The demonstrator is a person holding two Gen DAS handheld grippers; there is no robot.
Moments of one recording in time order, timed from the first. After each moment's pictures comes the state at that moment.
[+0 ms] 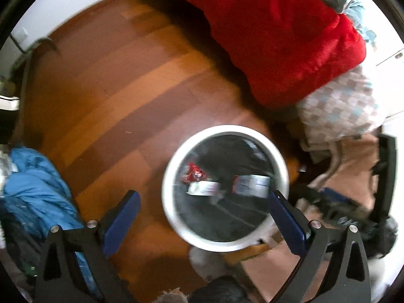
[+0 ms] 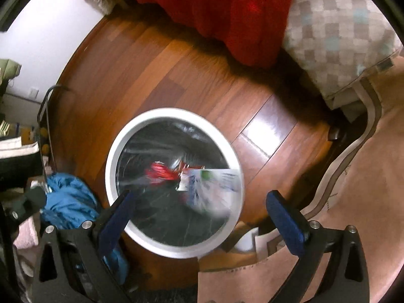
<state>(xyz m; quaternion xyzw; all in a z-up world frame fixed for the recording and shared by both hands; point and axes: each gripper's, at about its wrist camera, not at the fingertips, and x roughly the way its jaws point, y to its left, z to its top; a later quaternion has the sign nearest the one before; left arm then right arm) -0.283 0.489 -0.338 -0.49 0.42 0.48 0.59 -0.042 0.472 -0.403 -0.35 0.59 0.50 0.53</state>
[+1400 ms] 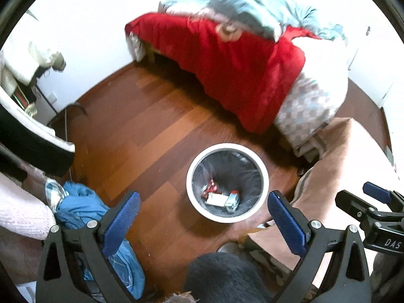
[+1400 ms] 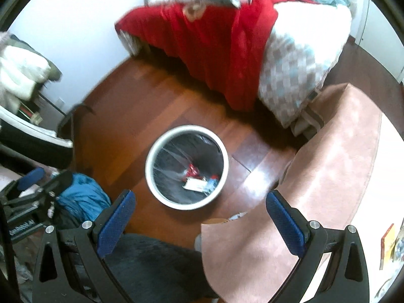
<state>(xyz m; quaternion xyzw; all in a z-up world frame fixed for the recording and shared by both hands) -0.267 0.338 -0.163 -0.32 0.39 0.54 0.68 -0.066 0.295 -0.181 -0.29 0.47 0.57 0.61</state>
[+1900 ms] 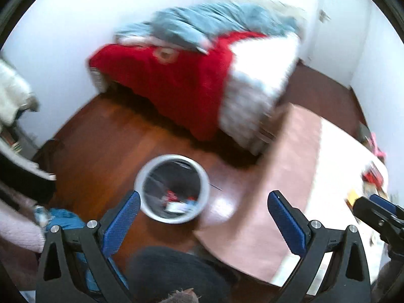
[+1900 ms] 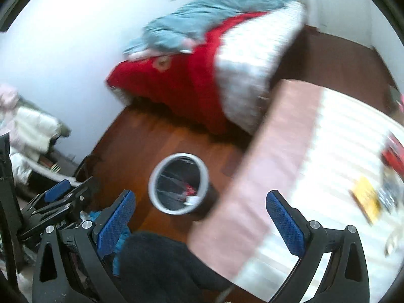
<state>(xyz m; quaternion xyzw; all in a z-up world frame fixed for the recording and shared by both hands) -0.122 0.246 -0.141 -0.26 0.40 0.46 0.75 0.047 0.130 -0.101 -0.14 0.49 0.53 0.68</state>
